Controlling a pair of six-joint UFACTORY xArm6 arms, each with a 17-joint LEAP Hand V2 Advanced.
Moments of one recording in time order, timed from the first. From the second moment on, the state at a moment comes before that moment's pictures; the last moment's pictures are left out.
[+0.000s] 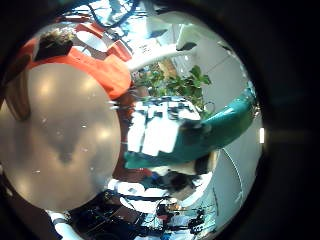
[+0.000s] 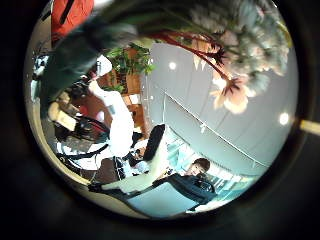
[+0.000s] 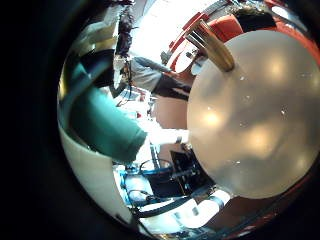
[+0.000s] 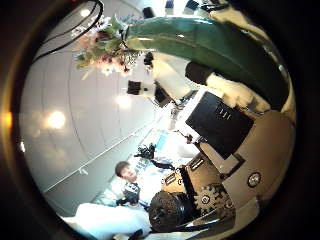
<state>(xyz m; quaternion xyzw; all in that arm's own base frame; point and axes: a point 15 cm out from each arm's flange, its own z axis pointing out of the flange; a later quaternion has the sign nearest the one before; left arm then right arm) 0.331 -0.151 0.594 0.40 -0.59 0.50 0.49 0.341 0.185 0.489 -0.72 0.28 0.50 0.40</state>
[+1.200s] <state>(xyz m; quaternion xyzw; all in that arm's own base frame) 0.350 -0.136 0.642 0.39 -0.60 0.54 0.44 0.366 0.181 0.445 -0.70 0.34 0.50 0.39</state>
